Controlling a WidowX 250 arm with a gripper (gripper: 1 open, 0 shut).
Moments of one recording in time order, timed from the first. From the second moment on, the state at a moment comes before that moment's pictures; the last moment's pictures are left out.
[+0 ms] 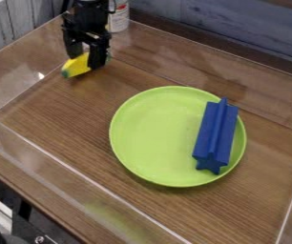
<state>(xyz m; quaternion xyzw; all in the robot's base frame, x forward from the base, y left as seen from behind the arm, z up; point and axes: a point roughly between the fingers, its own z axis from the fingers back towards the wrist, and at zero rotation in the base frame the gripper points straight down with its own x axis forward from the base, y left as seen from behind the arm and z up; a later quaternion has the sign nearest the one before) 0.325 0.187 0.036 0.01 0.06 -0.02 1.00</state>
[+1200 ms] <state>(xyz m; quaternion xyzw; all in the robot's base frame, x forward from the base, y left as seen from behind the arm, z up) 0.333 0.189 0.026 -0.02 0.05 -0.02 1.00</state>
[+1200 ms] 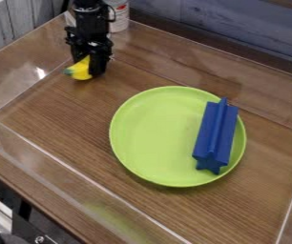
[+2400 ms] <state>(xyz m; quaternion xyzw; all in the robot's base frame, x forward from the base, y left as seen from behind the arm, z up) 0.333 0.171 0.059 -0.05 0.04 0.00 1.00</state>
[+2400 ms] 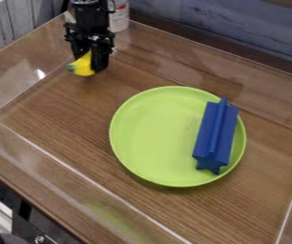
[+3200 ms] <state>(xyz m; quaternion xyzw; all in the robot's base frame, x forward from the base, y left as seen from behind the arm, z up) 0.301 0.067 0.110 -0.07 0.02 -0.08 0.99</state>
